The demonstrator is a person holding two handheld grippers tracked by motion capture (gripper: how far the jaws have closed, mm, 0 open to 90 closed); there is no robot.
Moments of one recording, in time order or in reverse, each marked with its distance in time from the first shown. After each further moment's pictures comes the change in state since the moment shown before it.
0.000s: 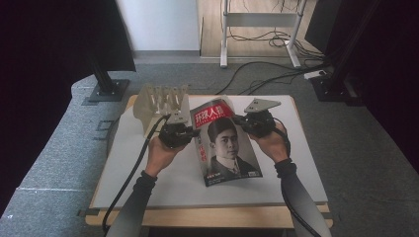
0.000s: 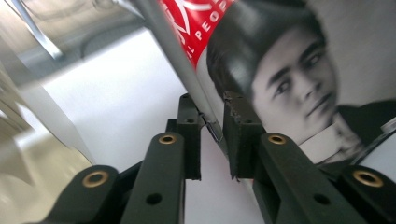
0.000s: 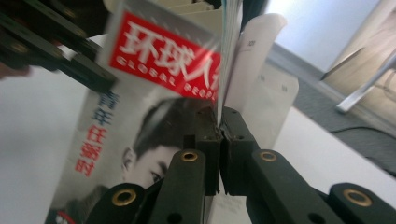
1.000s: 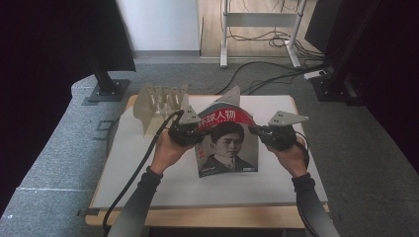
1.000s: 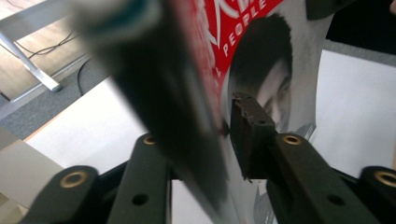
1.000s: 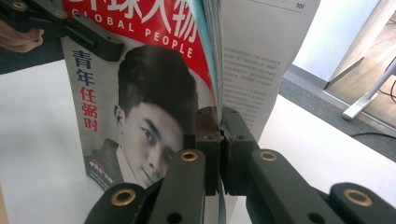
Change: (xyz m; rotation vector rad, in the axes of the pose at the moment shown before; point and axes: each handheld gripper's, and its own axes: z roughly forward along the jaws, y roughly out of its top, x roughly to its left) left arm -0.032 0.034 0.002 0.020 -0.039 0.136; right arm -0.007 -0.044 -0.047 -0.090 0.038 0.050
